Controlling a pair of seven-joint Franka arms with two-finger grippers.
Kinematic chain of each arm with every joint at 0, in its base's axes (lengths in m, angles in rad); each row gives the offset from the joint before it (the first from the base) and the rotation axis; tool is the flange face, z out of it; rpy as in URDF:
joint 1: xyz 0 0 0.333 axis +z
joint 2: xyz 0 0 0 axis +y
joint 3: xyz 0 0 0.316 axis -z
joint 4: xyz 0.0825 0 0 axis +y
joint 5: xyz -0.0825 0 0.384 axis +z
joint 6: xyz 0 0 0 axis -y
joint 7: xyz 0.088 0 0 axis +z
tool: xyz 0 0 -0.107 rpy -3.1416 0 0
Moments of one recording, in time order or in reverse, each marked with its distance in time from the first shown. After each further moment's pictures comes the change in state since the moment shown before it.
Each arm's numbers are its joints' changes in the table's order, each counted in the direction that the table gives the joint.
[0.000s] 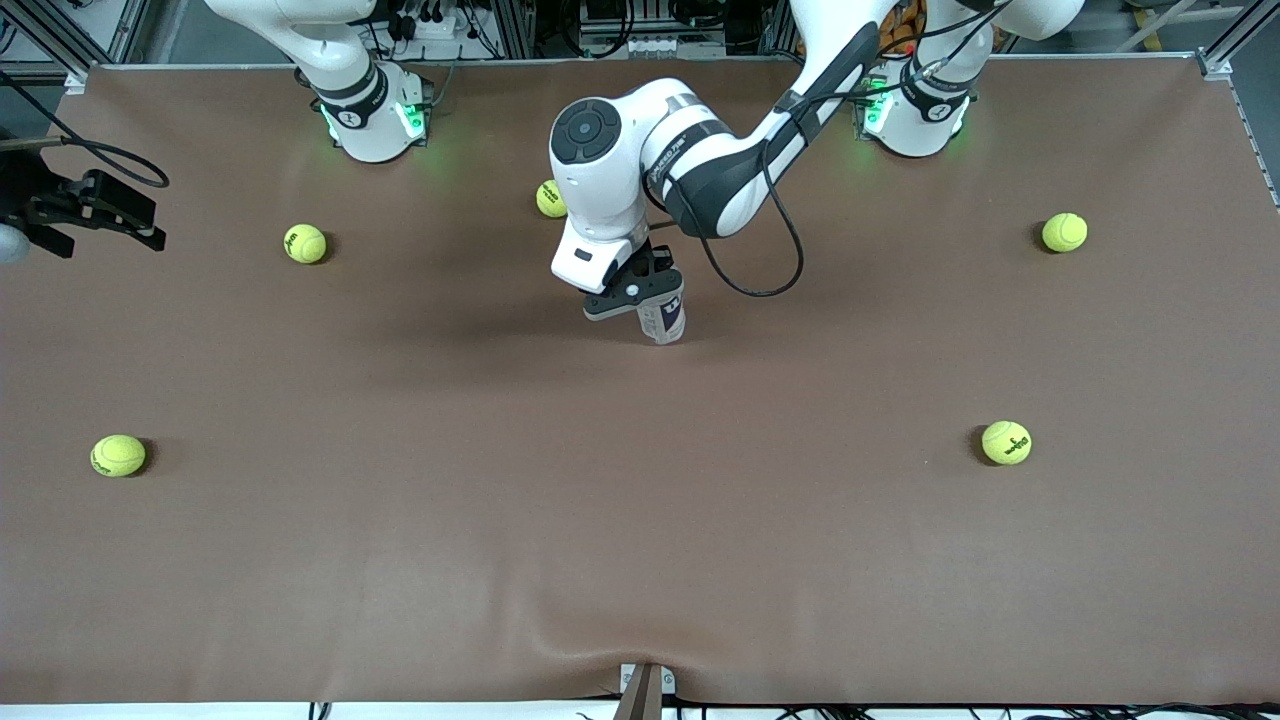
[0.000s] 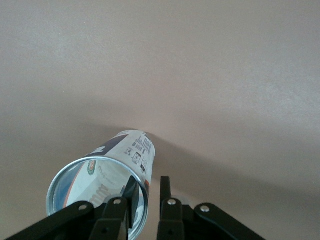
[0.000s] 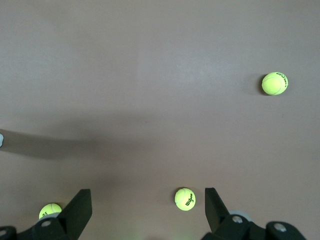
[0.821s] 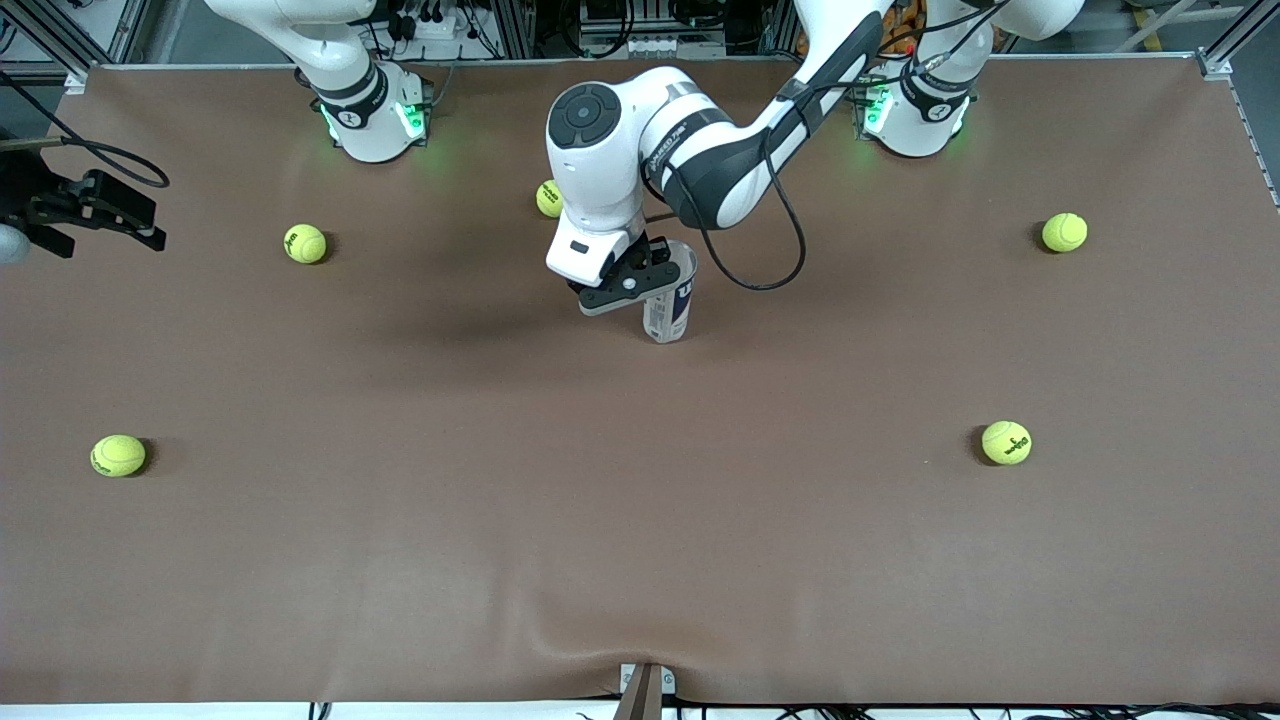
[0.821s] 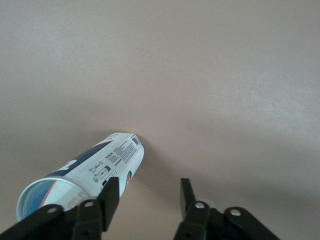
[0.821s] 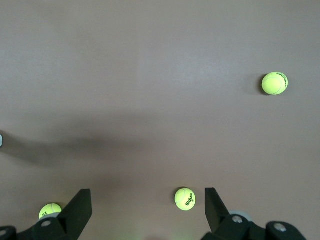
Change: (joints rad) left arm -0.004 -0.010 0.000 -0.028 0.000 0.002 0.036; right arm 0.000 0.000 0.000 0.000 0.000 0.000 0.000
